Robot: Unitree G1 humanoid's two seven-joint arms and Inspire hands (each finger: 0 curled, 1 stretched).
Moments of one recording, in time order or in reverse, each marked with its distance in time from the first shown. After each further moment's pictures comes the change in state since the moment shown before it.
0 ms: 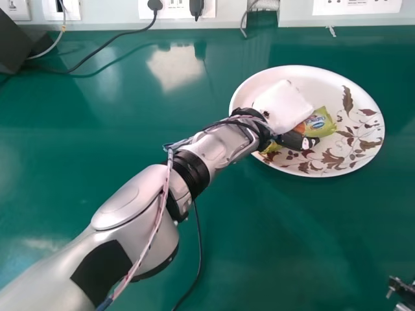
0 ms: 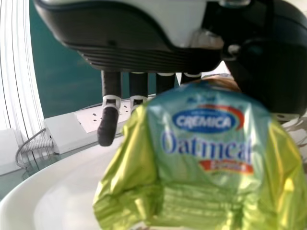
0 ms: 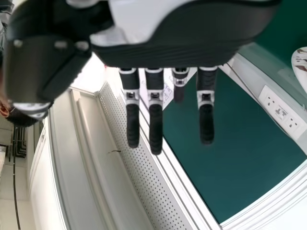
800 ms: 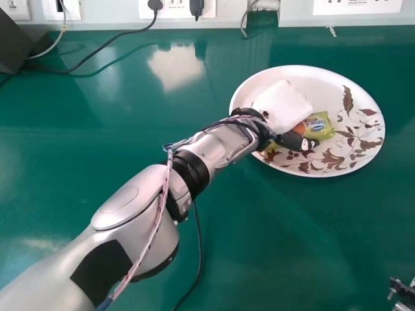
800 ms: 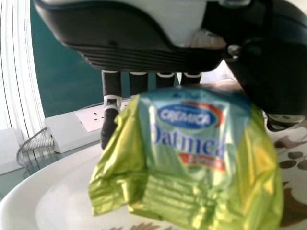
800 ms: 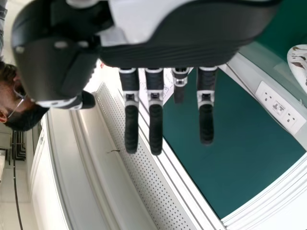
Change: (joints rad) left arm 0.001 0.000 0.002 0.004 0.001 -0.001 0.000; right arm -0.019 -0.005 -0.028 0.052 0.059 0.004 0.094
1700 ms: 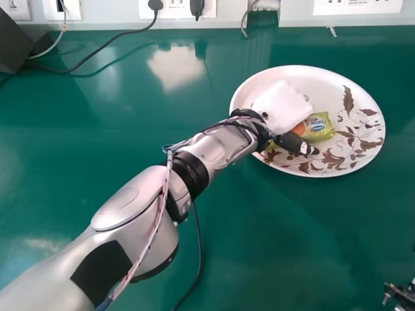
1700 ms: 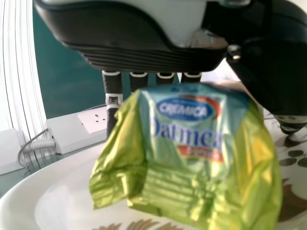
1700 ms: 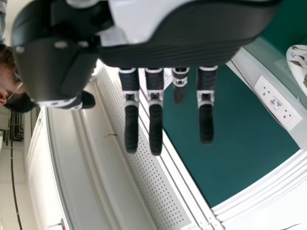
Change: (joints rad) left arm 0.017 0.001 -0.004 -0.002 0.003 0.013 0.025; right arm 0.002 0.000 -0.024 0.067 -0.020 -0.033 0.120
